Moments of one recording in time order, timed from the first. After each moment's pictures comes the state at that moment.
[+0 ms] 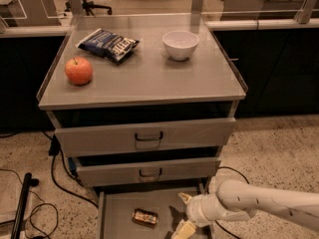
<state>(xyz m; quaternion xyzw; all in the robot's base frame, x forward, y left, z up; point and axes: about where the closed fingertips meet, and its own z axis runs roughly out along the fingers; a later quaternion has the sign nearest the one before) 0.415 -0.063 0.393 -0.54 0.75 0.30 0.24</state>
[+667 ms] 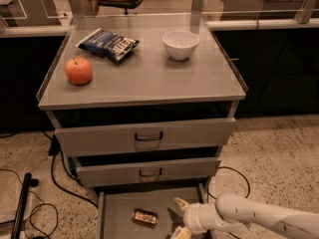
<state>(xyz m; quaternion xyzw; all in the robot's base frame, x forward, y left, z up) 0.416 -0.052 0.340 -0.53 0.73 0.31 0.30</state>
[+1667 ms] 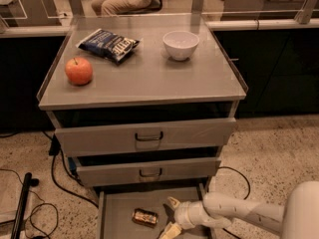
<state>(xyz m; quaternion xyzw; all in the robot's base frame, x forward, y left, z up) 0.450 -0.027 0.272 -0.52 0.73 0.32 0.30</state>
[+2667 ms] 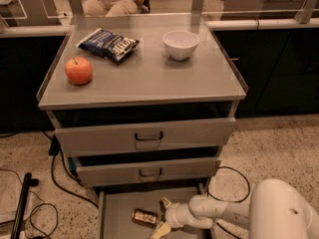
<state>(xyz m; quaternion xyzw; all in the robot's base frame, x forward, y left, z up) 0.488 -0.001 0.179 -0.53 0.75 0.27 0.30</state>
